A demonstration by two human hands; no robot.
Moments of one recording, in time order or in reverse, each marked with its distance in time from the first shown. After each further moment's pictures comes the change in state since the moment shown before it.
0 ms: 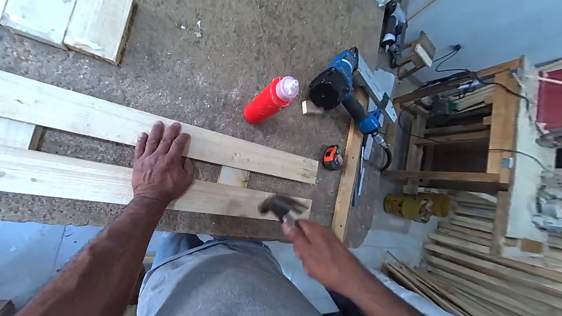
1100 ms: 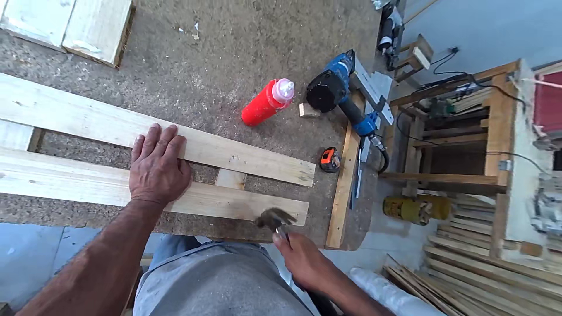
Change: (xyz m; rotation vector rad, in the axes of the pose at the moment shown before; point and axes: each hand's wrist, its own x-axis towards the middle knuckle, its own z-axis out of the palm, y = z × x) left_hand 0.000 0.000 -0.001 -0.011 0.024 -0.015; right_hand 0.020 0.036 0.029 -0.009 -0.096 0.103
